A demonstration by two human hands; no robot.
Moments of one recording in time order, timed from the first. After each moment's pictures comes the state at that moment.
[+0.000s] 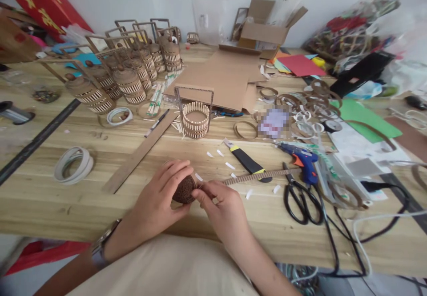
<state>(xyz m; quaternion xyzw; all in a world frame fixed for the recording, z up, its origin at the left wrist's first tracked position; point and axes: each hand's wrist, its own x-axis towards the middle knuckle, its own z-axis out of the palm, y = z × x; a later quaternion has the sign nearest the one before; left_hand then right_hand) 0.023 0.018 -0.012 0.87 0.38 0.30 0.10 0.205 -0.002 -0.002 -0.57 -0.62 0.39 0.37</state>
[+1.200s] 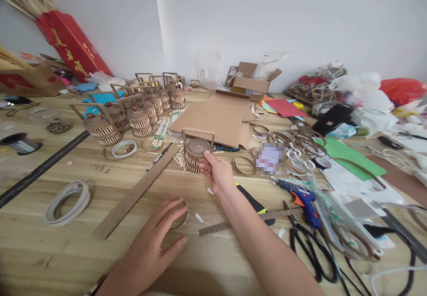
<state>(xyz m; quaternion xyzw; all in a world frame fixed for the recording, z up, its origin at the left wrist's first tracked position) 0.008 0.019 -0.032 0.83 0.43 0.32 0.14 0.185 0.151 0.014 -0.52 -0.21 0.60 0.57</state>
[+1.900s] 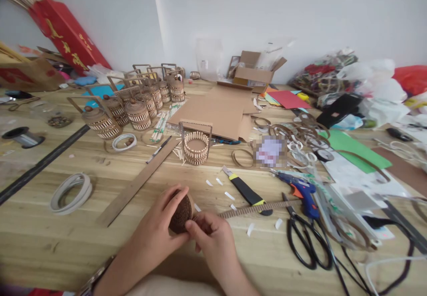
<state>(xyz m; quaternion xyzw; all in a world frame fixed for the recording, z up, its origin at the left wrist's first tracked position) 0.025 0.022 -0.030 0.81 0.49 0.26 0.18 0.185 0.007 -0.023 -0.58 -0.42 0.58 0.38</state>
